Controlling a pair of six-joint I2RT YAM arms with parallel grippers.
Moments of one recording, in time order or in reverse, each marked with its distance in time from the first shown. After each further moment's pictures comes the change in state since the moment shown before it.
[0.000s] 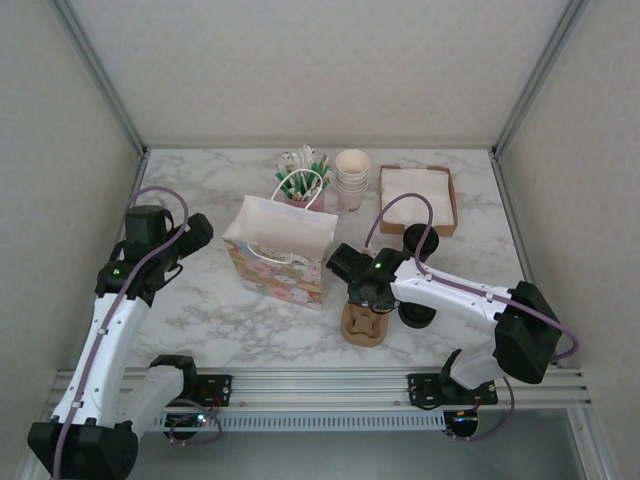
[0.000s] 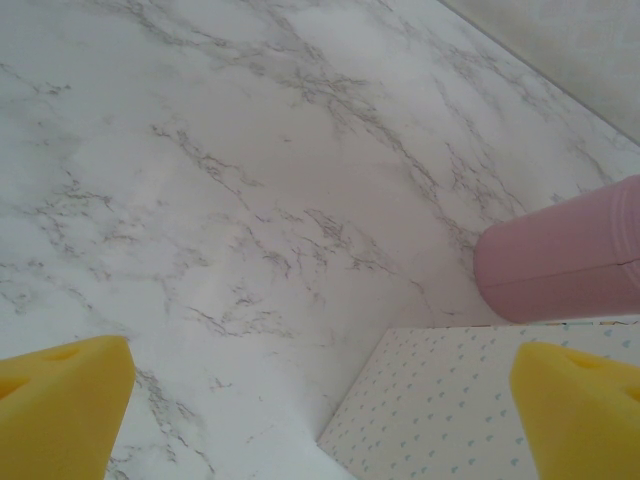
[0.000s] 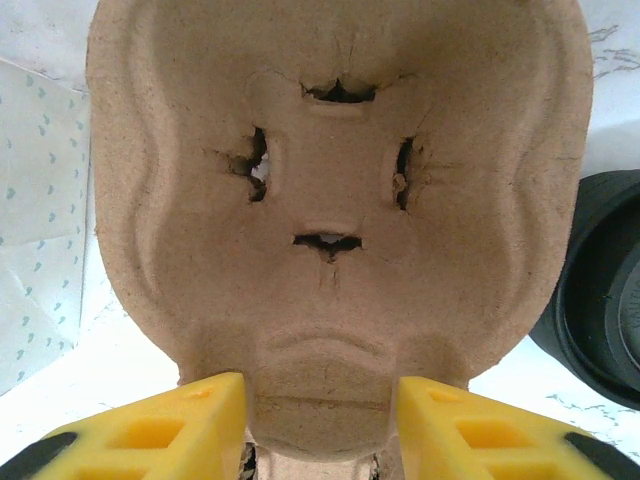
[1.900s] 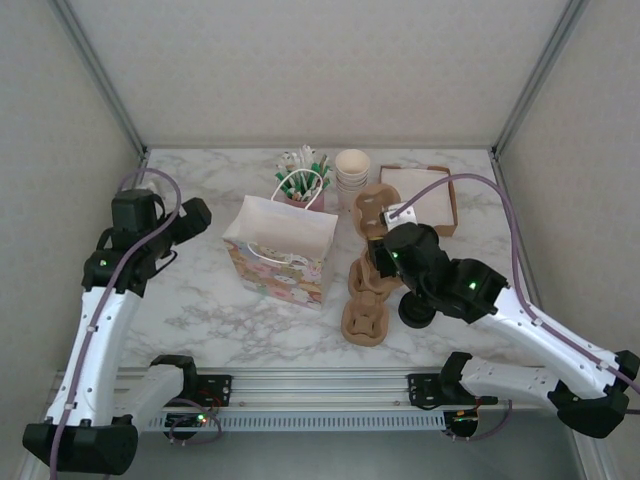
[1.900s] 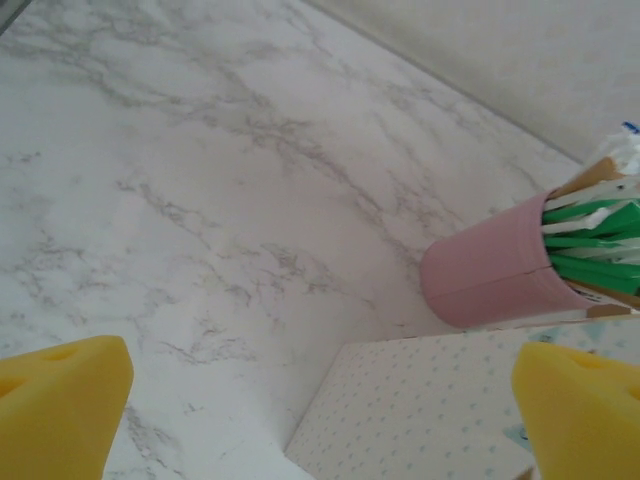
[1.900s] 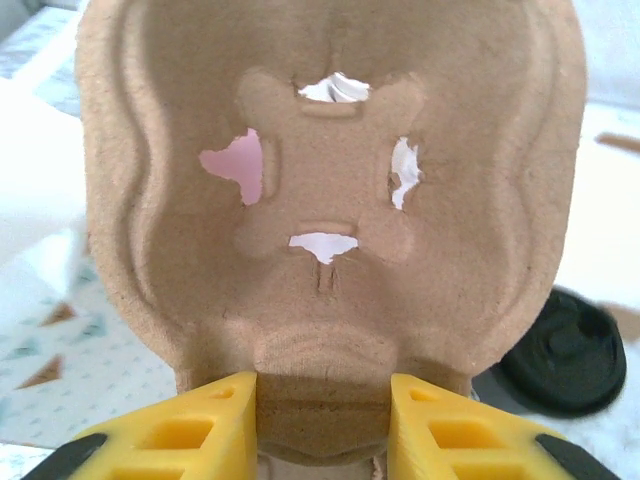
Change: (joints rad) left arm 0.000 0.043 0.187 -0.074 0.055 0.057; right arm 0.002 -0.460 0.114 0.203 0.213 -0.716
